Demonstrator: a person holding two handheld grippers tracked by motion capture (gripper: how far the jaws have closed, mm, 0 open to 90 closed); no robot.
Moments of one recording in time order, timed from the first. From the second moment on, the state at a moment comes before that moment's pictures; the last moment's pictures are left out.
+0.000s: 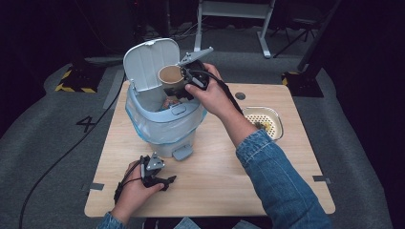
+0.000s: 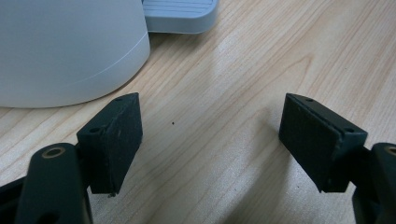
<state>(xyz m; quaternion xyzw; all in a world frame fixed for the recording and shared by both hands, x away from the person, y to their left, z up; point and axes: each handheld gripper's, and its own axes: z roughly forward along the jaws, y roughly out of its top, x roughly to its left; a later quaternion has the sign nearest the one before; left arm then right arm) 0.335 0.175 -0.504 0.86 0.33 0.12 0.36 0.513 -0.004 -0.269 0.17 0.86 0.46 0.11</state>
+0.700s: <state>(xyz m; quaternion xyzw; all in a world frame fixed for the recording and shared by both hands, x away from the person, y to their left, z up) 0.335 0.175 -0.504 0.86 0.33 0.12 0.36 0.500 -0.007 -0.253 0.12 0.86 0.47 0.17</state>
